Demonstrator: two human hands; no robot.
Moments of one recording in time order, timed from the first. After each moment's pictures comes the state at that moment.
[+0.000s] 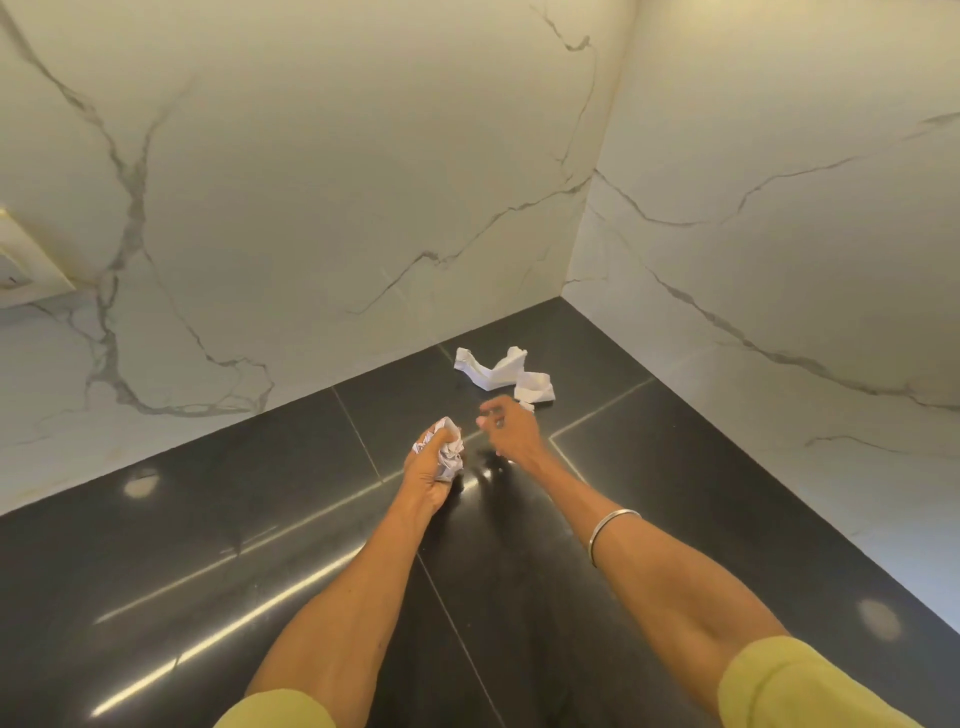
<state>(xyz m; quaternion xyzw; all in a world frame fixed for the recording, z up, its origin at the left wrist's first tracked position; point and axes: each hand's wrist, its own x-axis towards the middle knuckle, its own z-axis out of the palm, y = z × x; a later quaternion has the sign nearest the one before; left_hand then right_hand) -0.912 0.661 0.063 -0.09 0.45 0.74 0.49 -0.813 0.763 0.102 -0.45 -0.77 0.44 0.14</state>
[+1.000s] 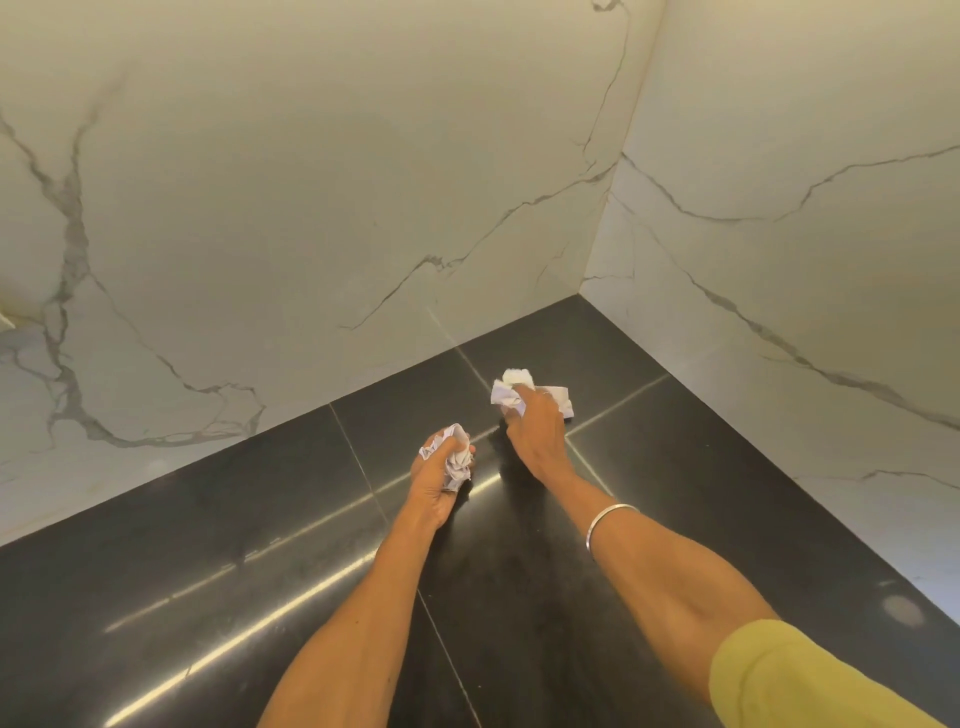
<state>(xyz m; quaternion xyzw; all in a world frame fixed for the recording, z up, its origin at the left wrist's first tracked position) -0.933 0.697 0.055 -0.10 0.45 0.75 0.48 -0.840 0.822 0.072 -0.47 -0.81 0.27 0.22</state>
